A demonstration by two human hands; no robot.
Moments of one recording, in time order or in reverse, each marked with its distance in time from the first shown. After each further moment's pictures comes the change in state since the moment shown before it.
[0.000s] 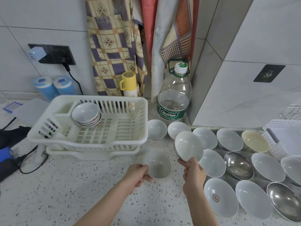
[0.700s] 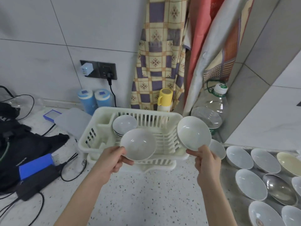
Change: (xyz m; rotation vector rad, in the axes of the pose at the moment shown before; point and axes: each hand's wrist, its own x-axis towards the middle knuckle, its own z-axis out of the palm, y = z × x) left_hand -0.075 0.055 -0.228 -0.184 0.170 0.325; right_hand -0.101 -0.016 0.128 -0.087 -0.211 -0.303
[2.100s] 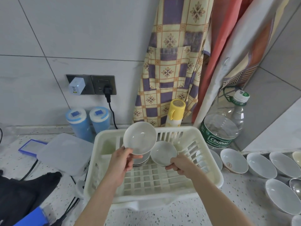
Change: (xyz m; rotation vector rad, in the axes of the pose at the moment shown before) left_hand 0.163 0.026 -0.049 -0.226 -0.167 0.111; right_hand 0.127 0.098 0.153 -0.686 -0.396 0.389
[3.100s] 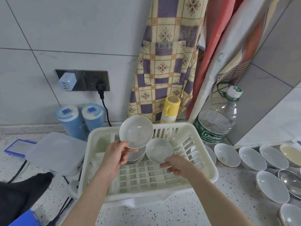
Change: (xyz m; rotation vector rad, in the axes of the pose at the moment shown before) left_hand 0.011 0.007 -0.003 0.022 -0.054 0.023; right_hand -0.019 0.003 0.009 0.010 -0.018 0.075
